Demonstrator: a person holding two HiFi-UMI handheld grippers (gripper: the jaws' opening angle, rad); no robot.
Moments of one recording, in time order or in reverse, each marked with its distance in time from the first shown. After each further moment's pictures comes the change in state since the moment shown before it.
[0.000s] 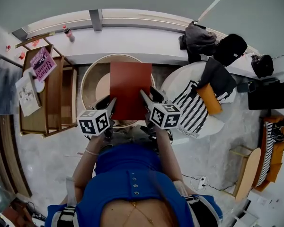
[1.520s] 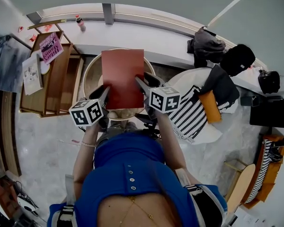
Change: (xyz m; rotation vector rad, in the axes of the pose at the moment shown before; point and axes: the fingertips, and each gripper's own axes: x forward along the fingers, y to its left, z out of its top) left arm -0.029 -0.013 0.015 -0.087 -0.141 0.144; right arm 0.008 0.018 0.032 -0.133 0.087 0.270
